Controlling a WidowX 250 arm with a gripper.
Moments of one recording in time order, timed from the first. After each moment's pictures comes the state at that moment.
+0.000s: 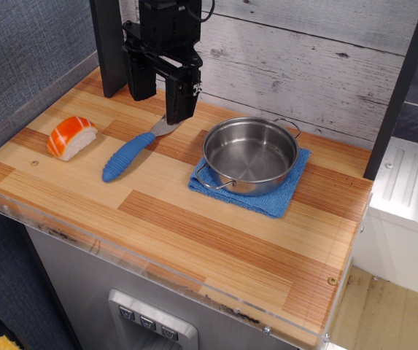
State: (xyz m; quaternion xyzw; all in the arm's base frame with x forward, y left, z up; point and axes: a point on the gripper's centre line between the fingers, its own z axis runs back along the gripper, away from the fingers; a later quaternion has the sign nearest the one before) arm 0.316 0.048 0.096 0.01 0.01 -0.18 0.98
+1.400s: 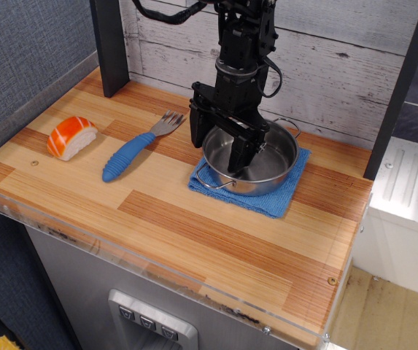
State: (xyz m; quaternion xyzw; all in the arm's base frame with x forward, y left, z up) arm 0.360 0.004 0.017 0.04 0.03 -0.16 0.99
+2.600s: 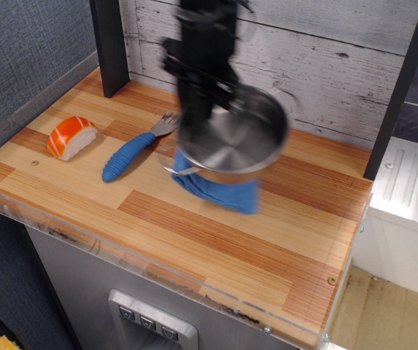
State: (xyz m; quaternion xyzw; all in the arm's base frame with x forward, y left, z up) arm 0.317 0.023 0.098 0.00 -0.05 -0.17 0.98
